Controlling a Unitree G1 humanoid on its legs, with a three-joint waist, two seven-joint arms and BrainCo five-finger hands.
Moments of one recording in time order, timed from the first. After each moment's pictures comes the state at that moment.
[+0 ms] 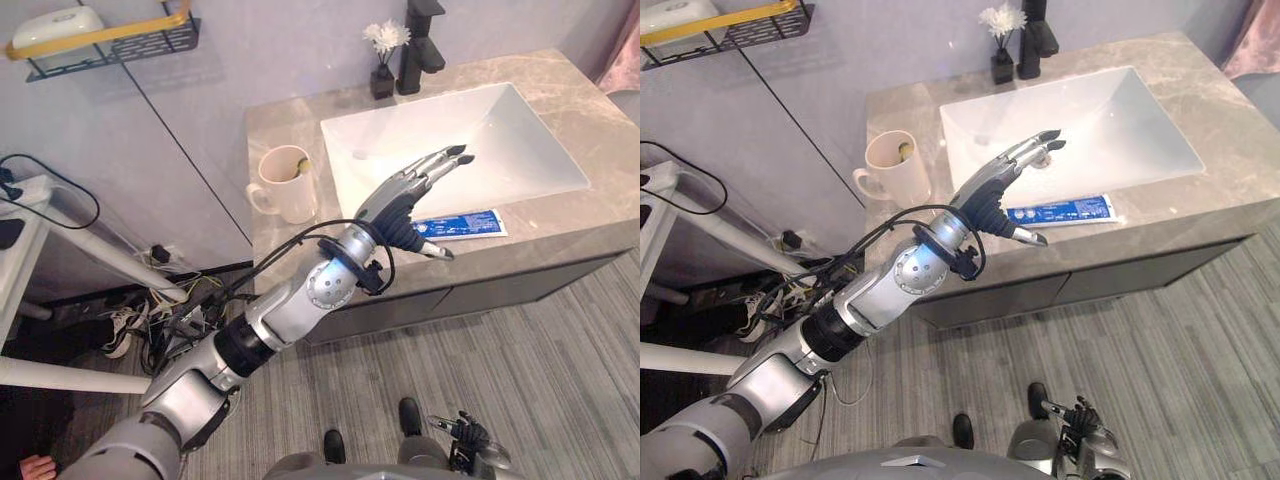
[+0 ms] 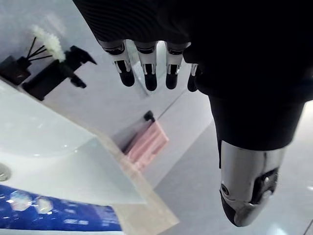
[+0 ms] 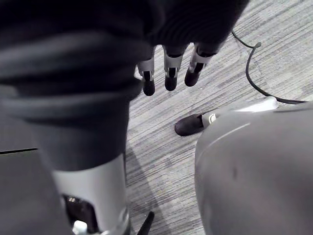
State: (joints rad) left arm -0.68 0.29 -0.71 -0.13 0.25 -0.01 0.18; right arm 0.04 -0.15 -0.19 1.01 0.13 0.03 -0.05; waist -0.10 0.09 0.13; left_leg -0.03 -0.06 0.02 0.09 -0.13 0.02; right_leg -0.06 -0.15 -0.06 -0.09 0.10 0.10
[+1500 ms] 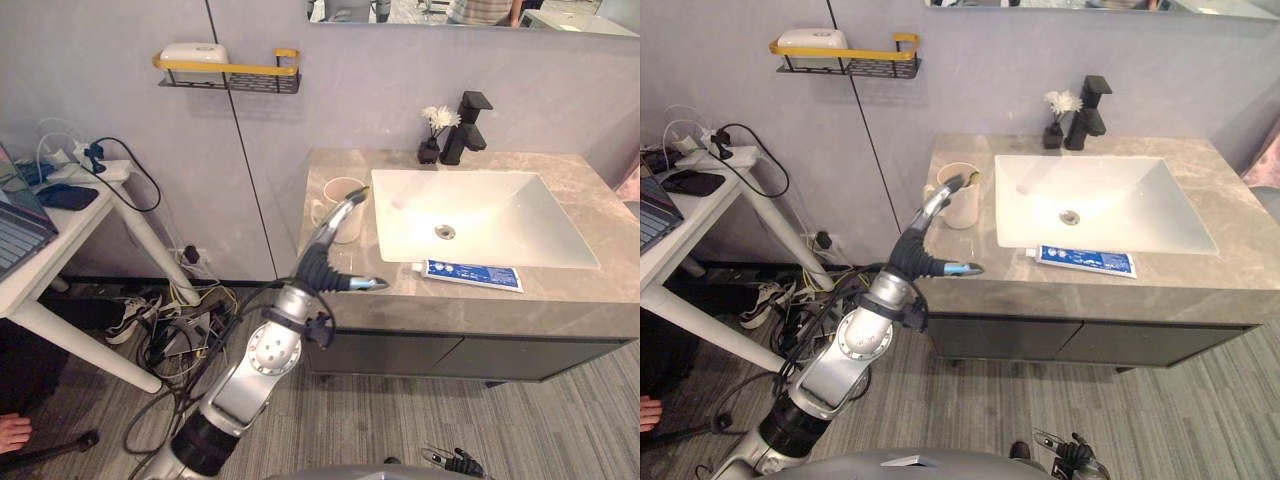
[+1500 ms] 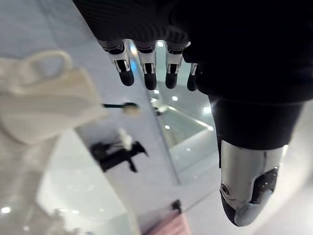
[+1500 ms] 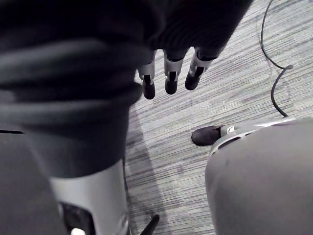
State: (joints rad) left arm -0.06 0.30 -0.43 -0.26 0.19 -0.05 0.21; right arm 0.13 -0.10 -0.21 1.07 0.14 0.01 -0.09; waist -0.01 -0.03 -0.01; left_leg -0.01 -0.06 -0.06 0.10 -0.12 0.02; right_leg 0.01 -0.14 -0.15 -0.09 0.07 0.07
